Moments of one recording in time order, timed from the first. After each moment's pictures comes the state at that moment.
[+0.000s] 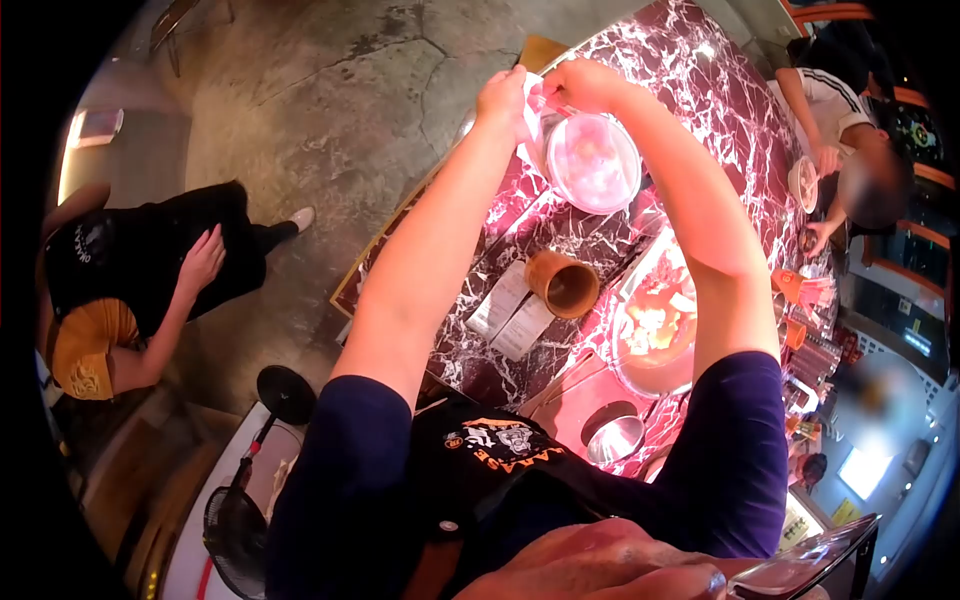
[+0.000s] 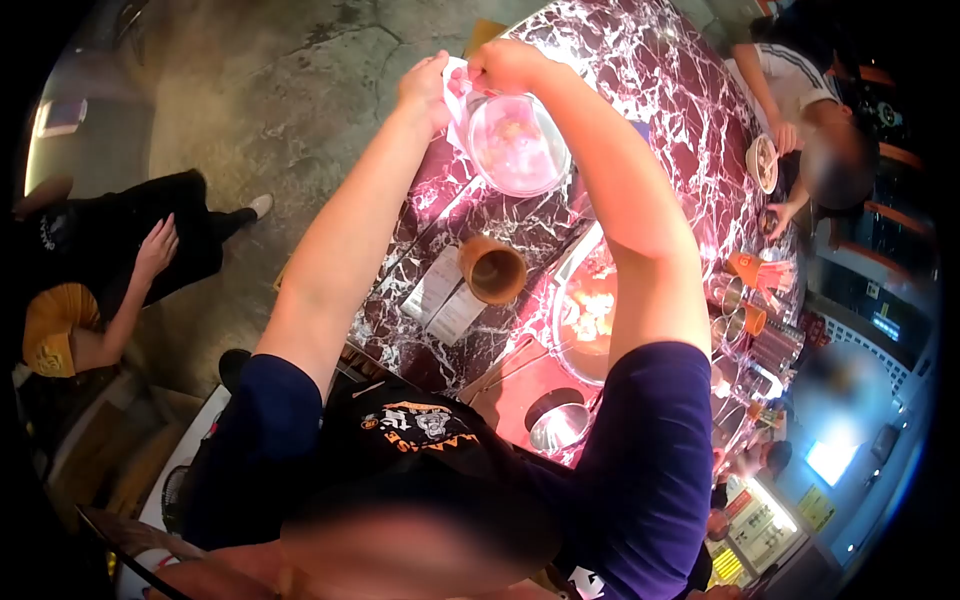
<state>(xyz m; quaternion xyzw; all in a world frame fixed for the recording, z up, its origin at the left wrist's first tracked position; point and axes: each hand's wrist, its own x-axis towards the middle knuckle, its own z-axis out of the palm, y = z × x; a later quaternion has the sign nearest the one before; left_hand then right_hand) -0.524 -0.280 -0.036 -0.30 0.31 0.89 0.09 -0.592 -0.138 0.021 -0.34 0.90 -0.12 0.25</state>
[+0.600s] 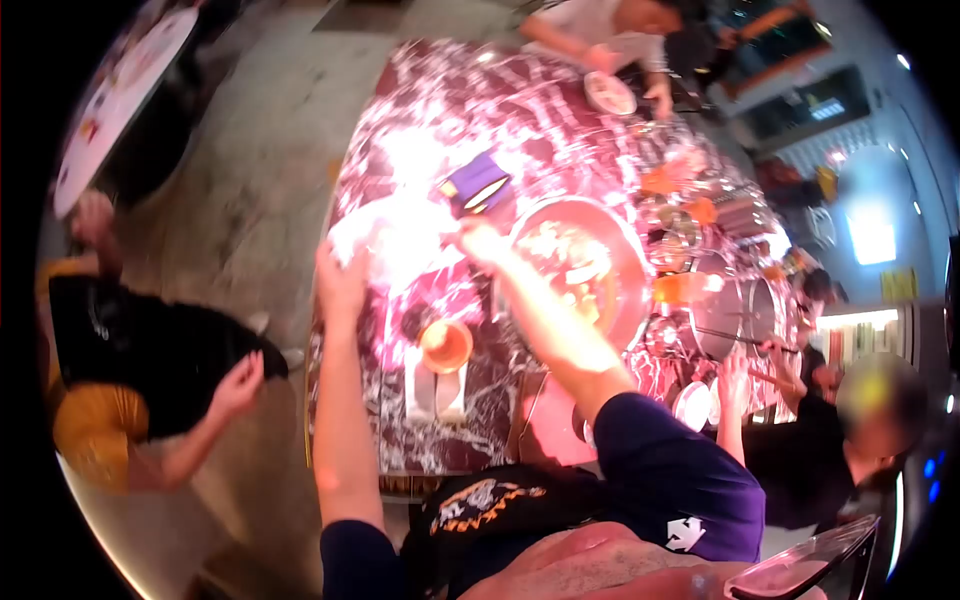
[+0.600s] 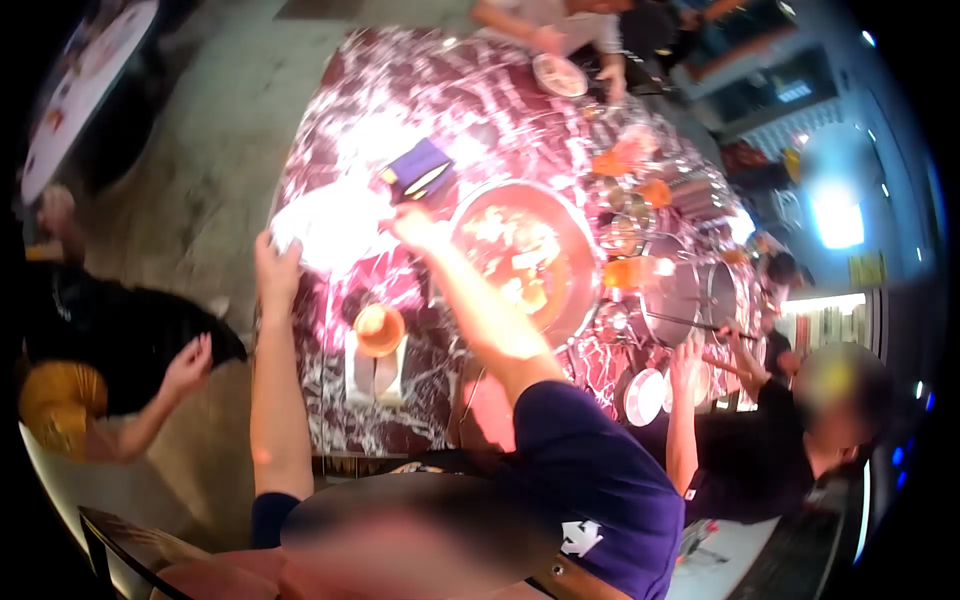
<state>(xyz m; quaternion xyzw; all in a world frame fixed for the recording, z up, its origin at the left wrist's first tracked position) -0.446 -0.279 -0.054 0.00 0.73 0.69 0.04 -0.389 -0.020 0.013 0.25 0.86 -0.43 0.14</state>
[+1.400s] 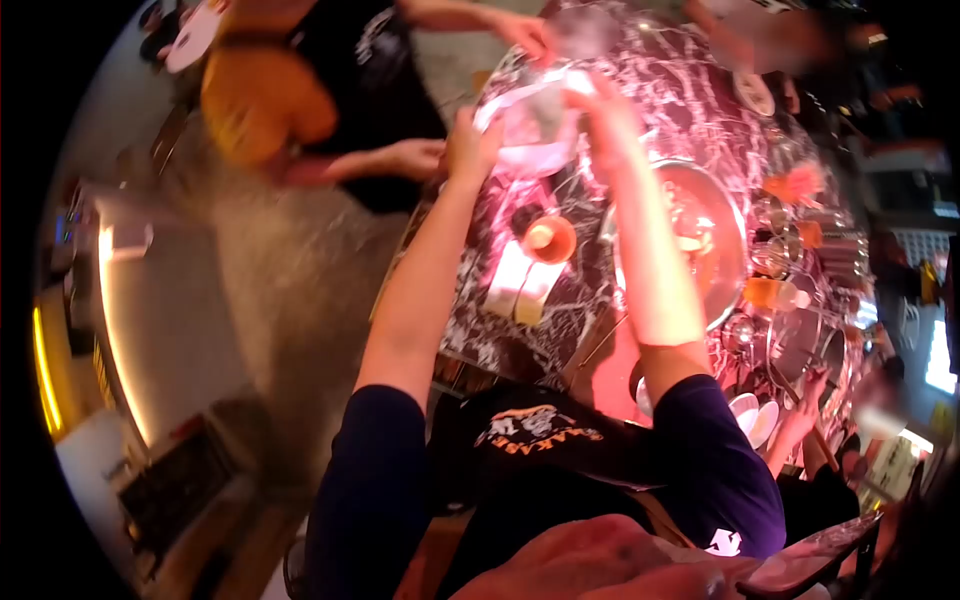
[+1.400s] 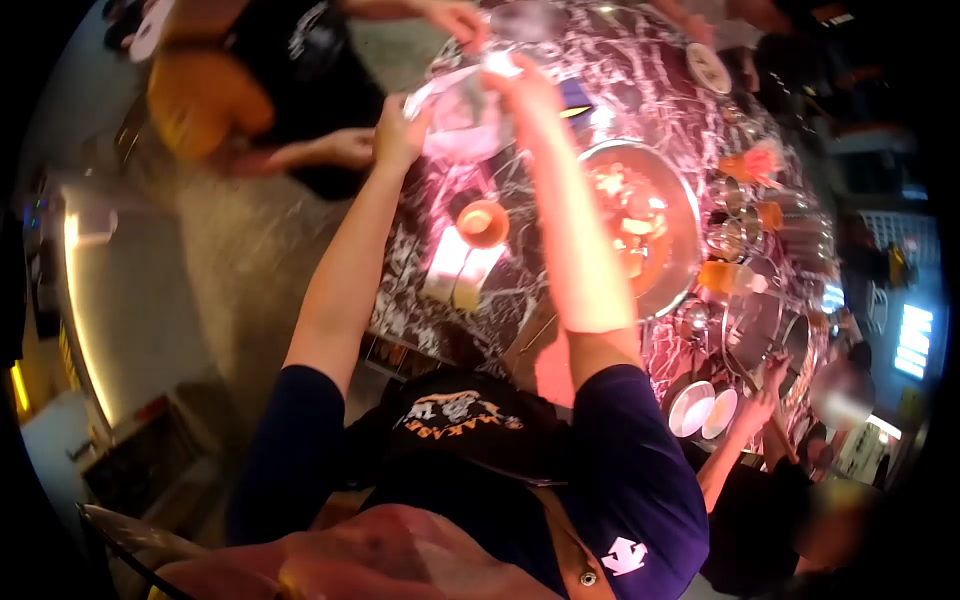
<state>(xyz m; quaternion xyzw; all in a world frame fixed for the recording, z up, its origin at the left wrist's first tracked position) -0.450 -0.278 -0.006 0.00 0.88 0.46 -0.10 -0.409 -0.085 0.130 0.17 0.67 -0.72 -0.07</state>
